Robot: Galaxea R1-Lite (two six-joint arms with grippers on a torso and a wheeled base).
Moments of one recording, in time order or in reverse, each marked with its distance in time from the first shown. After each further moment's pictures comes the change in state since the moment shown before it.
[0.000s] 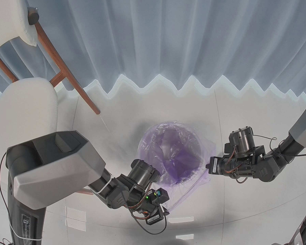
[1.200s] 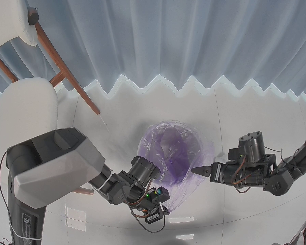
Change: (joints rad) left arm 0.012 0.004 -0.056 0.066 -0.046 0.067; right arm 0.088 -0.154 0.193 -0.119 0.089 0.148
